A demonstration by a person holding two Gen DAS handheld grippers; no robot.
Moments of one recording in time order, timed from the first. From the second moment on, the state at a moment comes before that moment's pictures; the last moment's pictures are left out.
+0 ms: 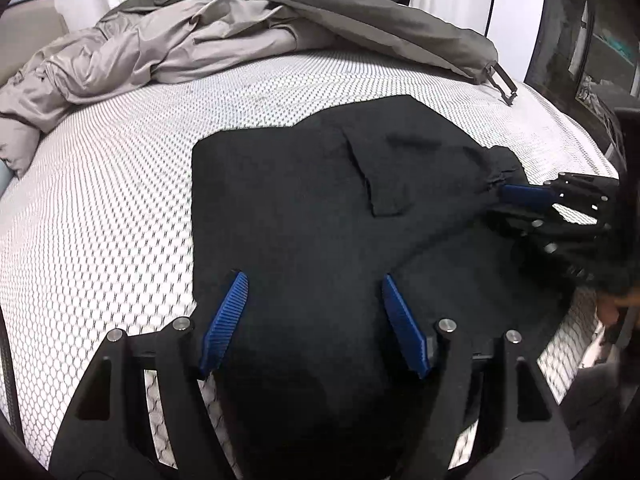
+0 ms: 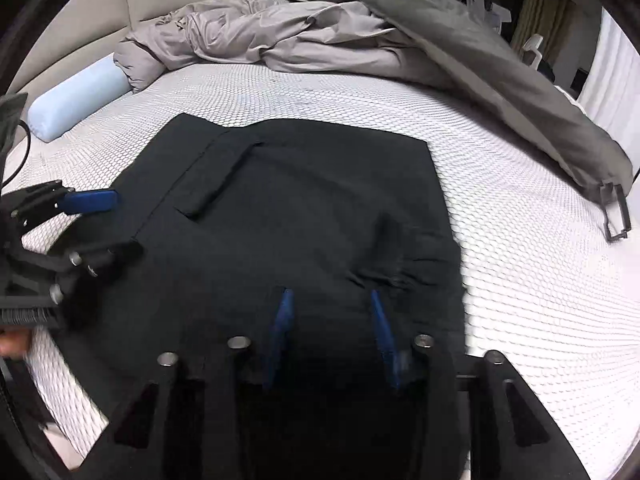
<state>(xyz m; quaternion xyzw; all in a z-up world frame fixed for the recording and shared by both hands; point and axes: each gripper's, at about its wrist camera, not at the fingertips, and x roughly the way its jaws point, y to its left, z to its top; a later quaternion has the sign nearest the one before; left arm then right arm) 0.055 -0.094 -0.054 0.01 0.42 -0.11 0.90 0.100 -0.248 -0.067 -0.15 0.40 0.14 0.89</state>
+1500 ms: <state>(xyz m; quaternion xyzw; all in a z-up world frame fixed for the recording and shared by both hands) 0.049 -0.108 -0.031 0.08 0.42 -0.14 0.89 0.077 -0.209 -0.057 -0.15 0.41 0.18 0.88</state>
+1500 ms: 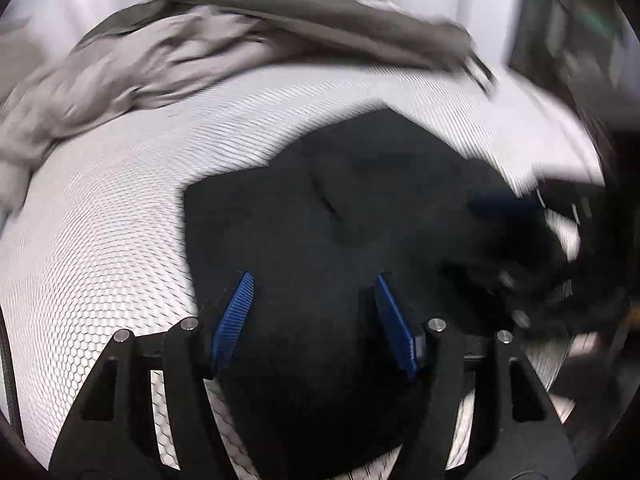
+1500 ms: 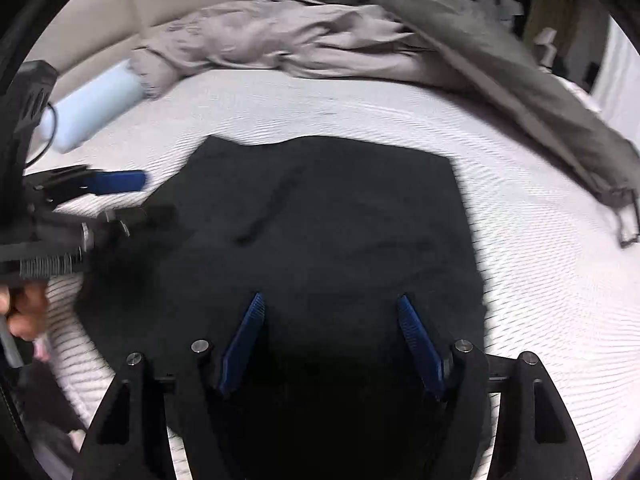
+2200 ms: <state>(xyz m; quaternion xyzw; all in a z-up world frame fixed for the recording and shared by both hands) 0.033 -0.014 -0.050 -0.09 0.44 -0.11 0.88 0.085 -0.364 -0.076 0.19 0.42 0.22 0.86</state>
